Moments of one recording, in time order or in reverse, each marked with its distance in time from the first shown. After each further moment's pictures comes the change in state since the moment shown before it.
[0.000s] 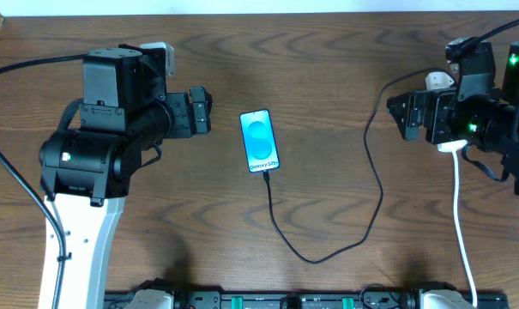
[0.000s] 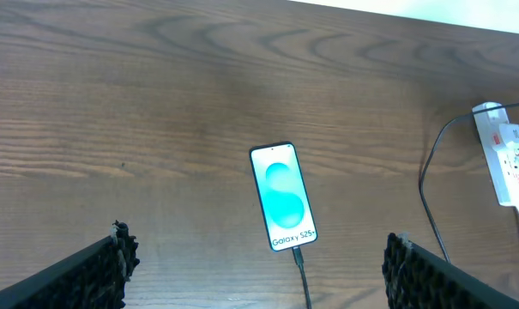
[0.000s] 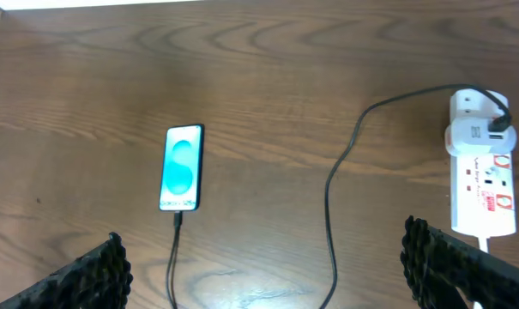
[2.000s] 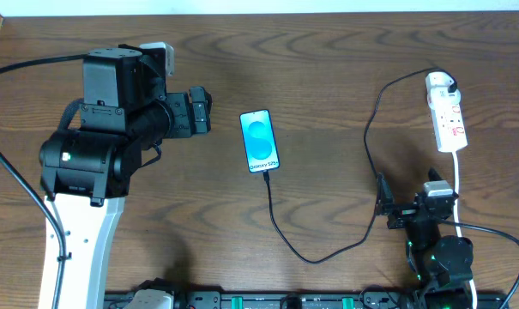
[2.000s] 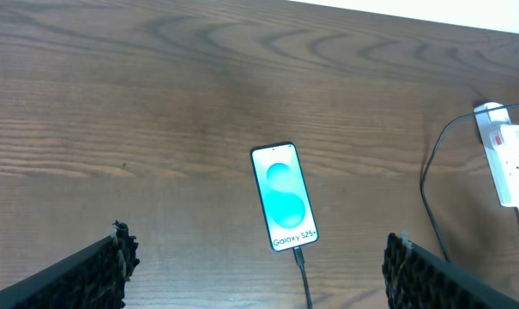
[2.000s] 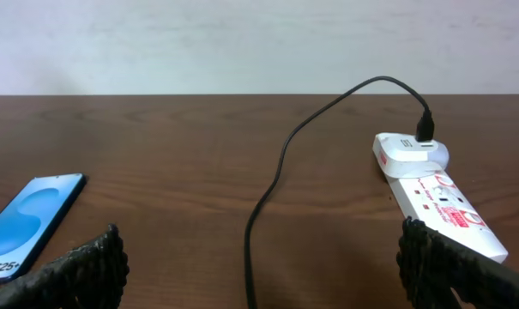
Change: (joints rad) left arm 0.000 0.000 0.000 0.000 -0.004 0.000; right arm 0.108 -1.227 -1.698 1.166 0.341 0.024
